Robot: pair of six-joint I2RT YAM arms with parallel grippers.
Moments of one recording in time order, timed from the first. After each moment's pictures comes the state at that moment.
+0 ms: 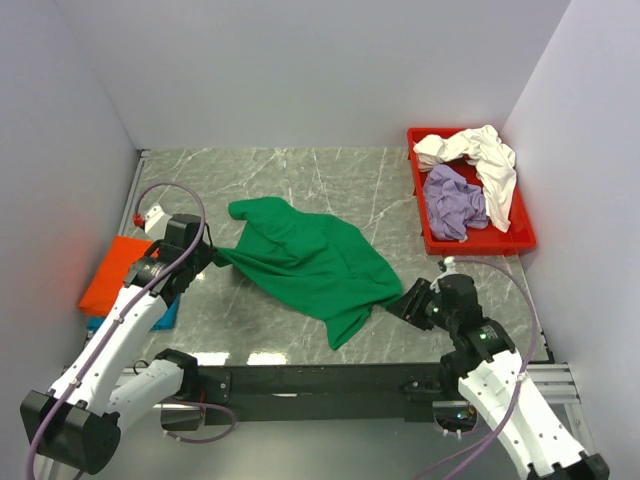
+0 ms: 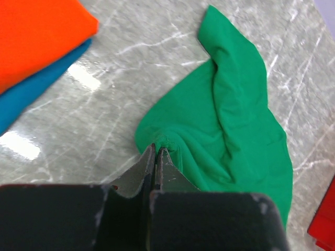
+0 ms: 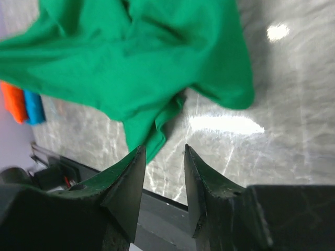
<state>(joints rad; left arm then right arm) -0.31 0.91 0.84 -0.69 -0.44 -1.01 0.28 0.45 0.33 -0.60 -0.28 0.80</state>
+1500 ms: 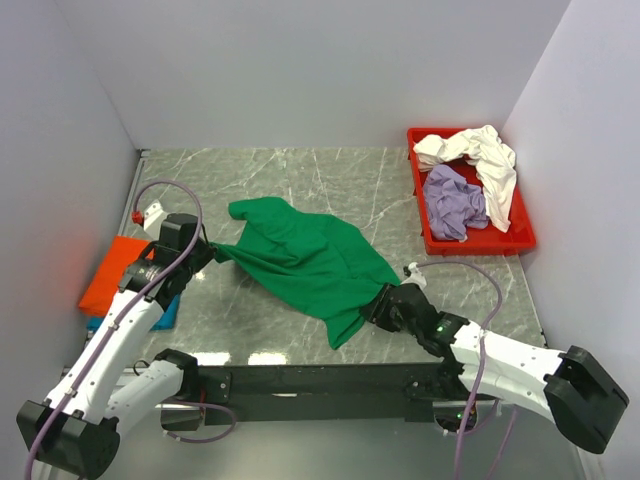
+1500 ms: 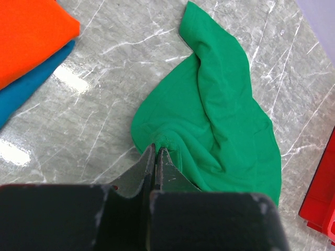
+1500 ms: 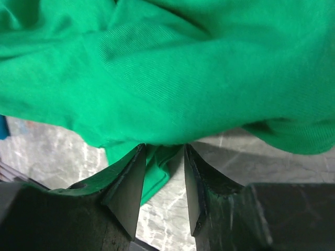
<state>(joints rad) -0.31 0.88 0.85 -0.67 -0.38 -0.96 0.78 0.89 0.19 -0.01 0.15 1.08</state>
